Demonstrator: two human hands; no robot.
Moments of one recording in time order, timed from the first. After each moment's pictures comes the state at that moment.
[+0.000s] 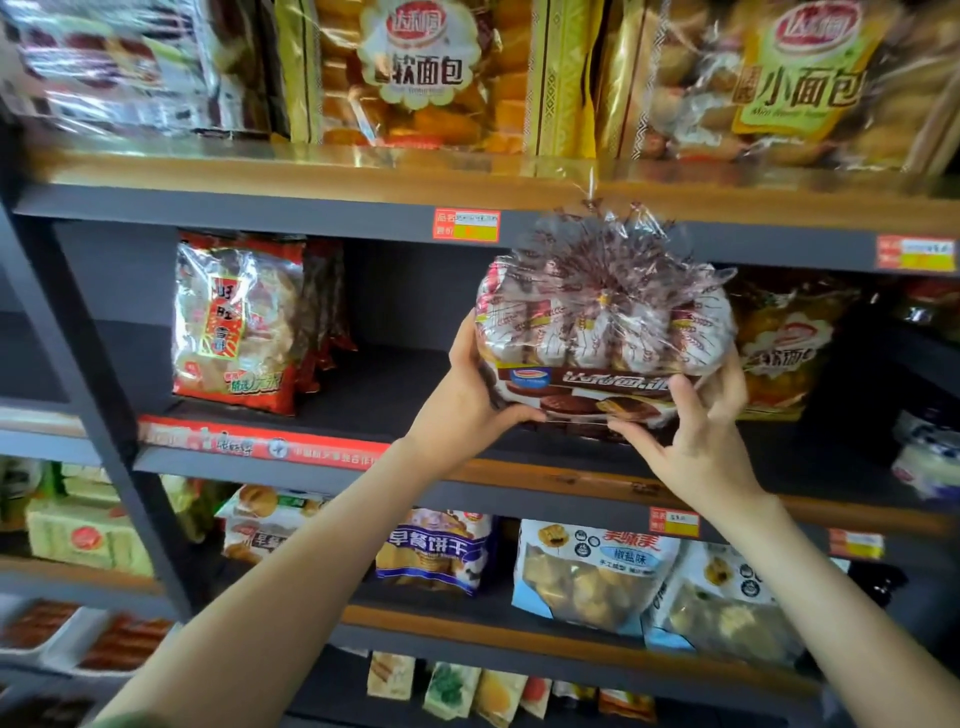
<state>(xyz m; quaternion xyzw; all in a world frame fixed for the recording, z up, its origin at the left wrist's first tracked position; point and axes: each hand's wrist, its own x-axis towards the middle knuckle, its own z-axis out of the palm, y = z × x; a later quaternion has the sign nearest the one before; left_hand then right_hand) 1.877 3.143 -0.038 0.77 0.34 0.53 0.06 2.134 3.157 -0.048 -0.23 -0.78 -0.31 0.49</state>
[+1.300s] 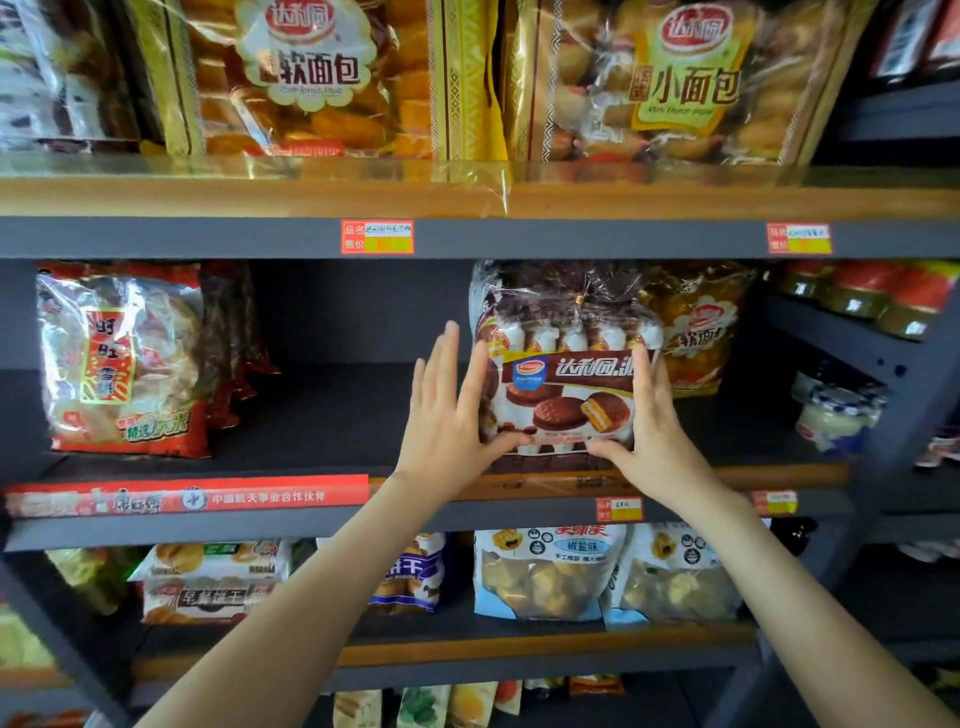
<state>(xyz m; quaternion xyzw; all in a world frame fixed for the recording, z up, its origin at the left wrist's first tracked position) 1.916 3.164 -0.057 0.78 0.44 0.42 -0.17 2.154 3.136 -0.049 -0.57 -0.75 0.01 0.33</state>
